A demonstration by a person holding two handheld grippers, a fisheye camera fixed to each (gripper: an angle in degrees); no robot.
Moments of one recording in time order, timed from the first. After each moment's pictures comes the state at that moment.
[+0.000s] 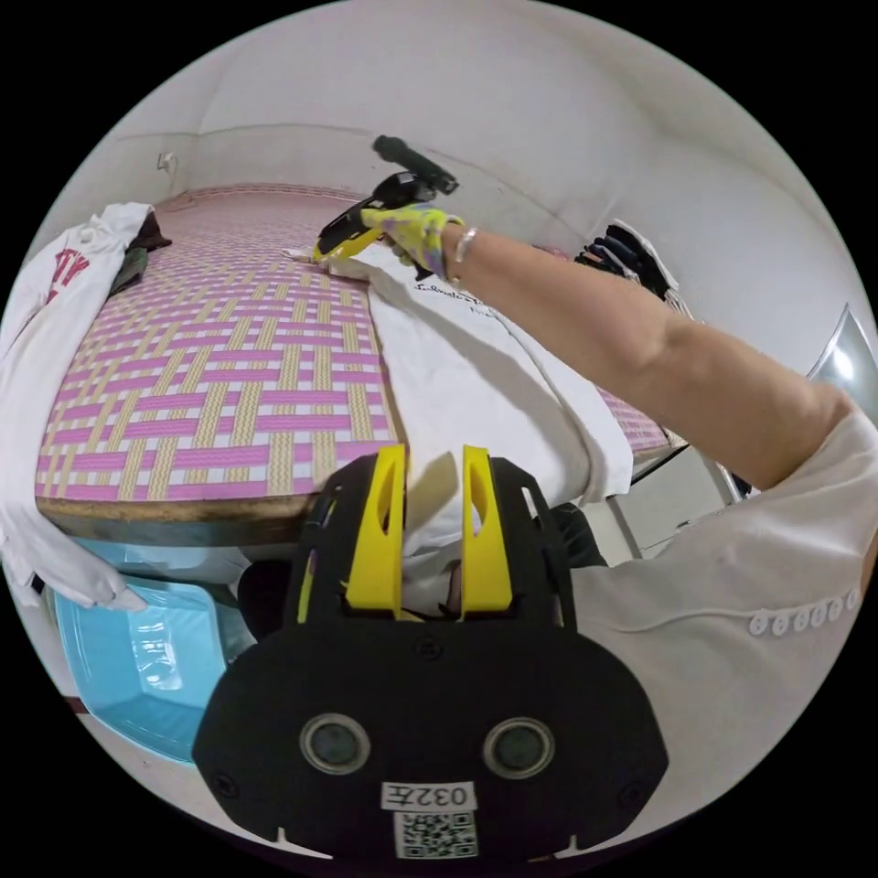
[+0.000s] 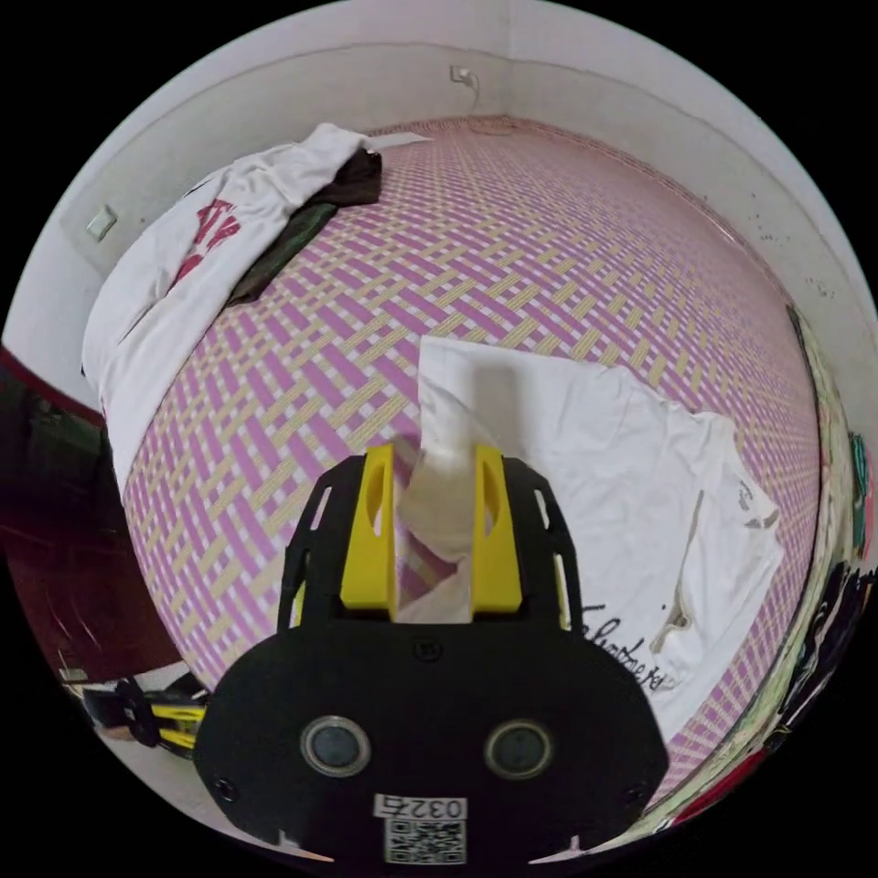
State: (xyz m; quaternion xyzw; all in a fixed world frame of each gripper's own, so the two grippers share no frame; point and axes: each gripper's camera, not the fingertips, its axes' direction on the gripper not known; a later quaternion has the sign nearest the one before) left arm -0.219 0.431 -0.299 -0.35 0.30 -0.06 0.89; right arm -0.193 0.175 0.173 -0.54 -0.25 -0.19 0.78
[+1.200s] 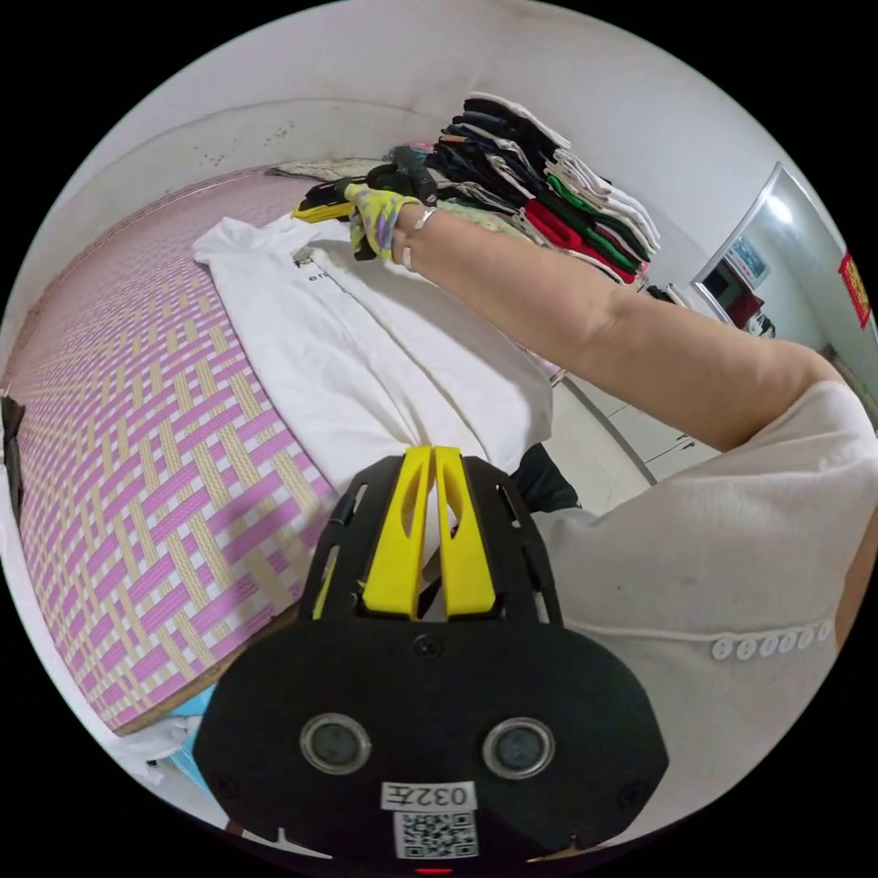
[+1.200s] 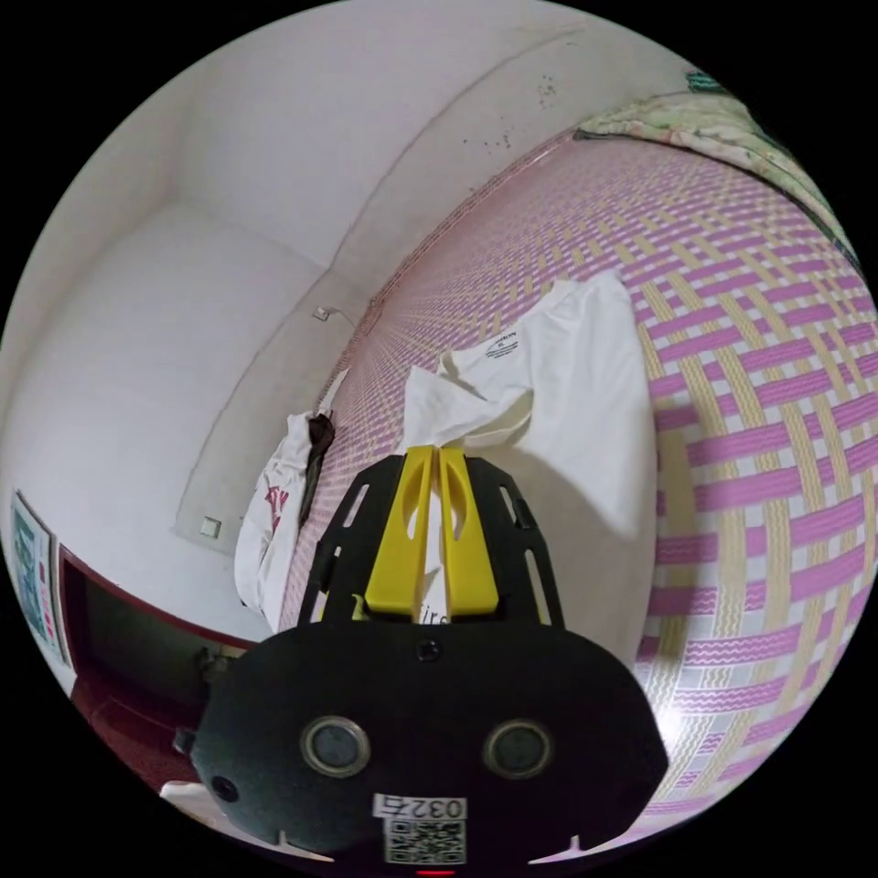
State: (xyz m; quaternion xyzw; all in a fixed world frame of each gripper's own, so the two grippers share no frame) left arm -0.082 0.385 -0.273 -0.41 0.43 0.13 0.79; right arm 0.219 0.174 0.199 -0.40 -0.28 0.27 0.83
